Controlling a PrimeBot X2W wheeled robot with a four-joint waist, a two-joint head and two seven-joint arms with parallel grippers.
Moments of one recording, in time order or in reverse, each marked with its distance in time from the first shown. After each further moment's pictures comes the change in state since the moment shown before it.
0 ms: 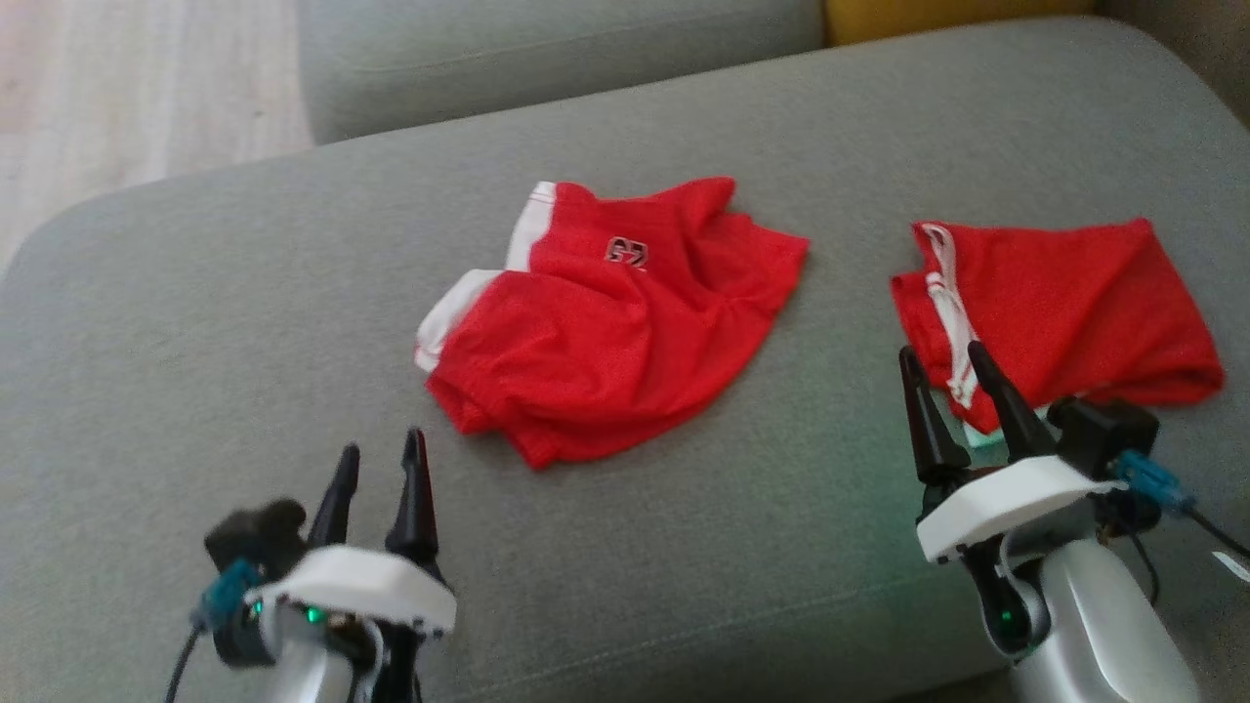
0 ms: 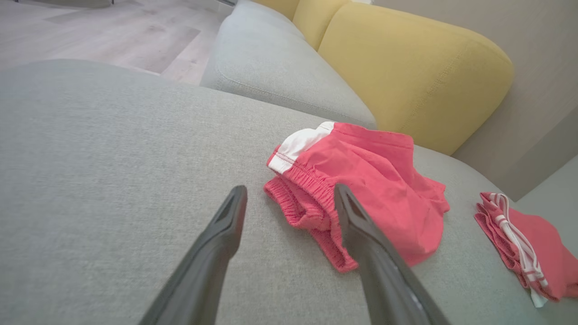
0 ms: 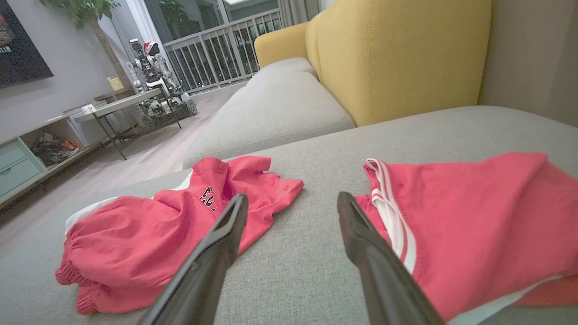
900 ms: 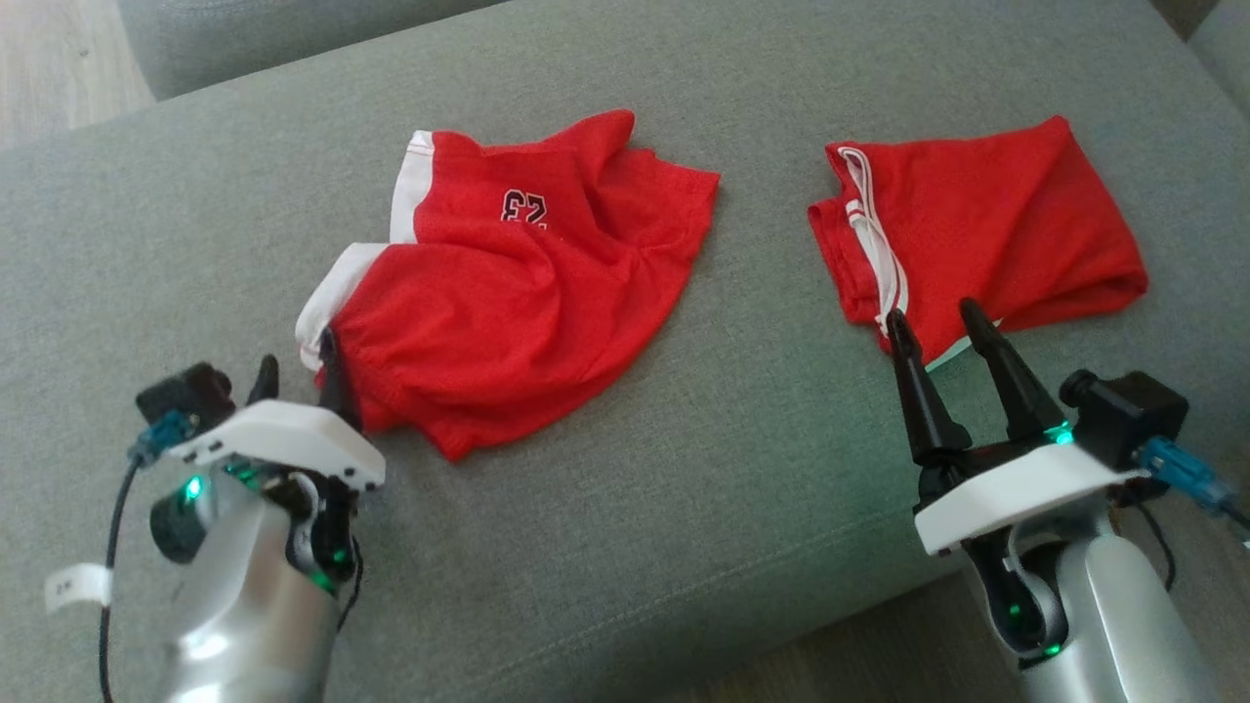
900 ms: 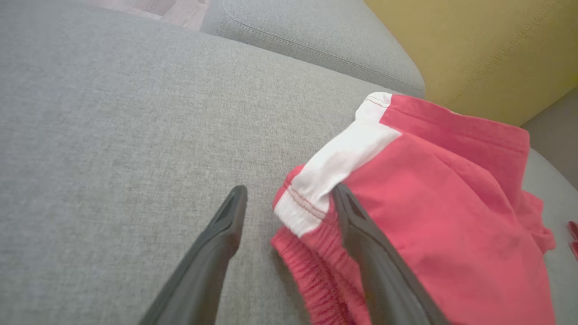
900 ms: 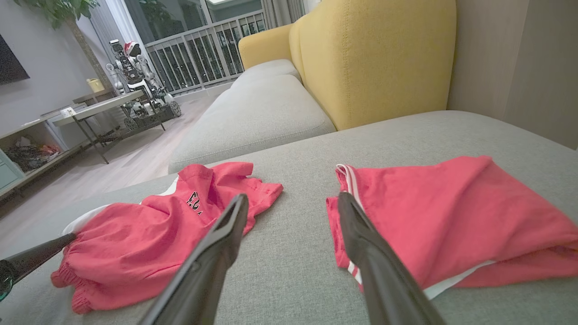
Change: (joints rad) left arm -0.422 0.013 0.120 0.533 -0.036 -0.024 0.000; right arm 0.091 0.003 0.027 -0.339 0.023 0.000 0.128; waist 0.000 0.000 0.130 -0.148
